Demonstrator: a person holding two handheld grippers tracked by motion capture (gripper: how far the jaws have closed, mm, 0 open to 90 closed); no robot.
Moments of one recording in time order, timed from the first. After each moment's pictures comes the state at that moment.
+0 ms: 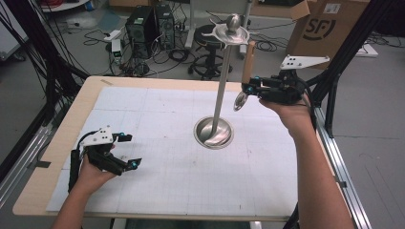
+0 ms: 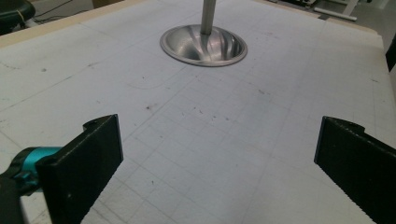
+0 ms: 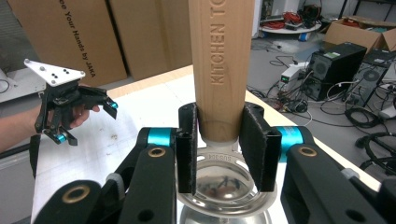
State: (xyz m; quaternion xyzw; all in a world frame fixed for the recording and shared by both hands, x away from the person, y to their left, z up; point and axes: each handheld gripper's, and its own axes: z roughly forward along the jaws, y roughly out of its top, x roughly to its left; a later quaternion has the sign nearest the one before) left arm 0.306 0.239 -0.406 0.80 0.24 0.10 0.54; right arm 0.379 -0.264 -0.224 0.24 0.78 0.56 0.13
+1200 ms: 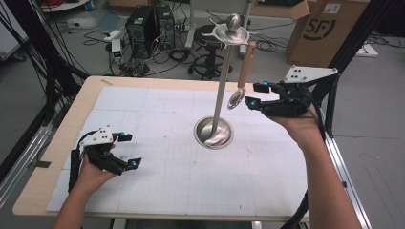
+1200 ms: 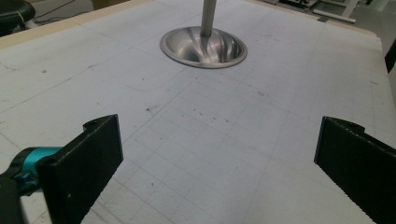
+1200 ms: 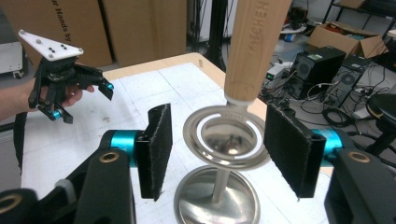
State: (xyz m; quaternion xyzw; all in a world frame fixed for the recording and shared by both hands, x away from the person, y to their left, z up) left arm 0.307 0.239 -0.405 0.80 0.24 0.10 0.54; right arm 0.343 -0.268 -0.224 0.22 0.79 0.54 0.18
